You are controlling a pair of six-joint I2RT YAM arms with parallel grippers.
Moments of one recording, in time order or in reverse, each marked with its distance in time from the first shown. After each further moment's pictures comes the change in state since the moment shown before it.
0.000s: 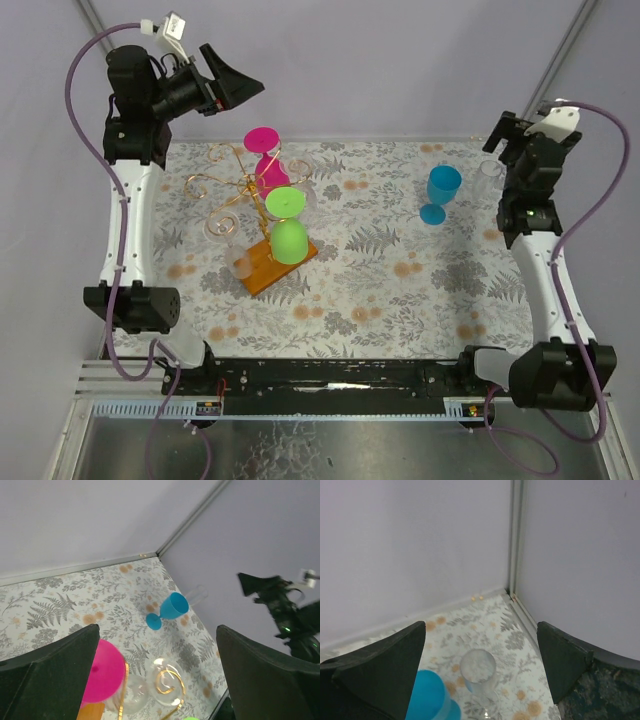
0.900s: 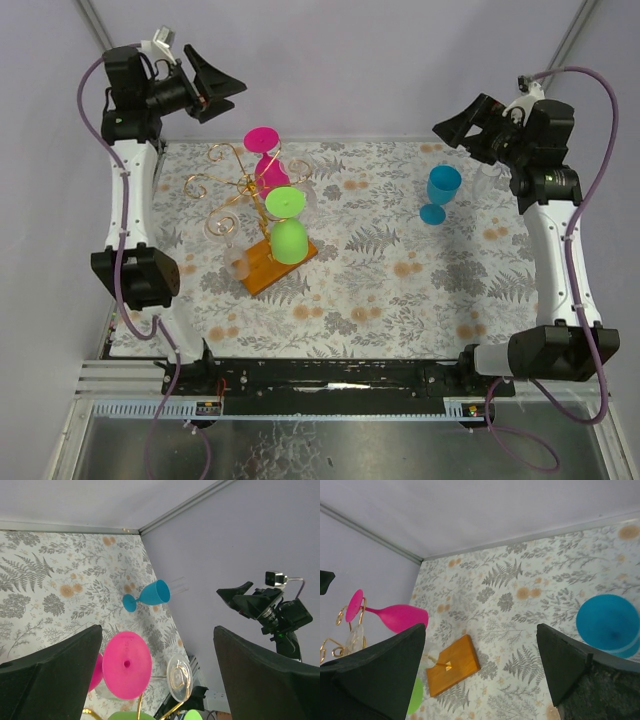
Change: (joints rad) left arm 0.152 0.232 0.077 0.006 0.224 -0.225; right arm -0.003 0.116 0.449 -0.589 -0.793 0.476
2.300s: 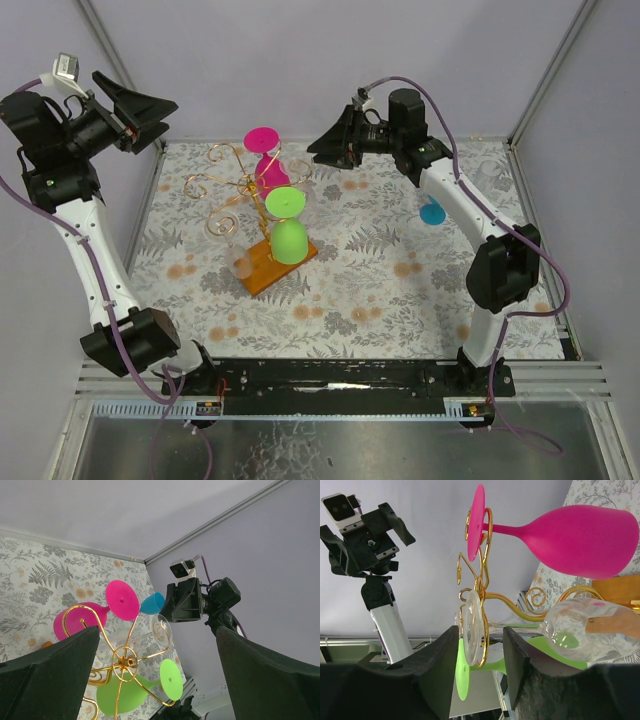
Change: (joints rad) left arm 0.367 -0.430 -0.352 0.100 0.163 -0.113; right arm 0.492 0.523 0.239 0.313 -0.440 0.634
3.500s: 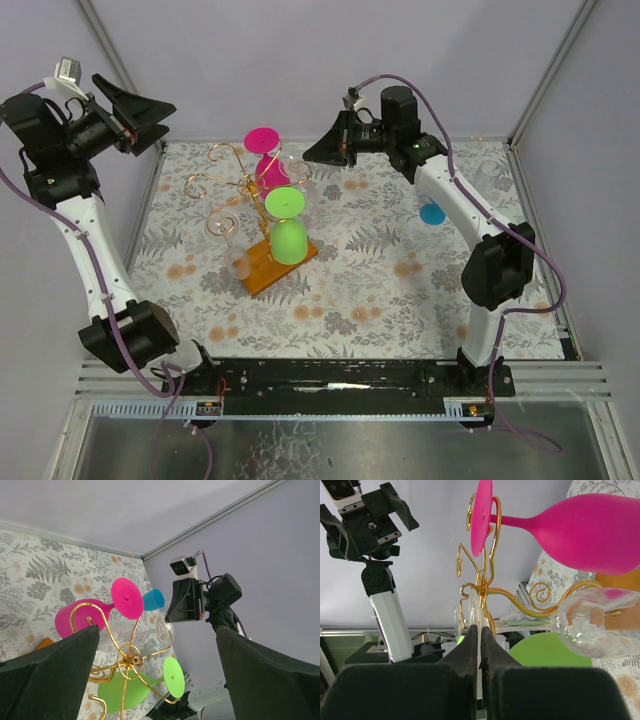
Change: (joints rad) left arm 0.014 0.021 -0.032 0.045 0.036 -0.023; right arm 0.028 0.033 0.076 -0.076 -0.025 -0.043
